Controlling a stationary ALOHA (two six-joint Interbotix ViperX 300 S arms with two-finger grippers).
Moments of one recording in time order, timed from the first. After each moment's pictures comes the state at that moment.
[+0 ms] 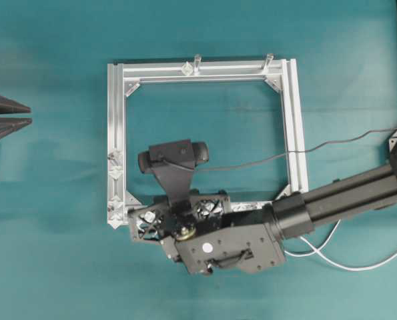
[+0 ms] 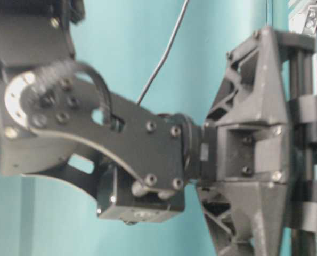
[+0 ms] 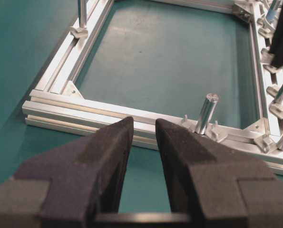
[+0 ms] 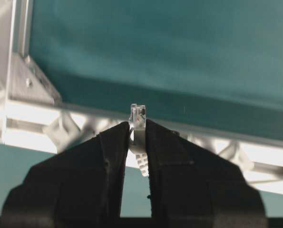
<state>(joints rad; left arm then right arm) 0.21 -1.40 1.49 -0.07 0.15 -0.01 0.30 0.54 -0.26 -0.47 1.24 2.01</state>
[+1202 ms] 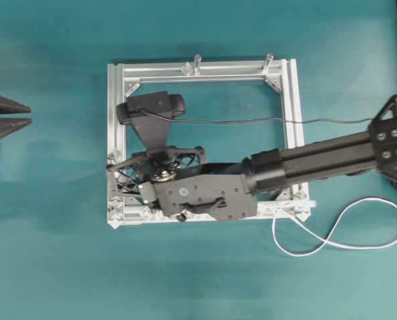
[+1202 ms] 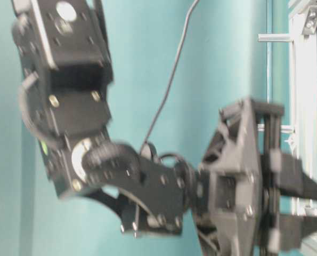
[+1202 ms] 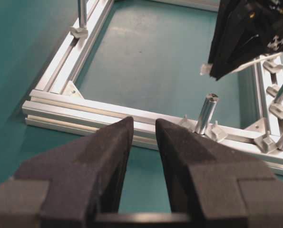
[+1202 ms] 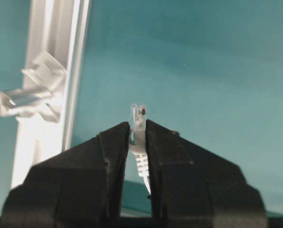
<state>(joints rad) 0.21 -1.40 1.49 -0.07 0.15 -0.01 0.16 0.59 -0.33 -0.50 1.14 1.89</state>
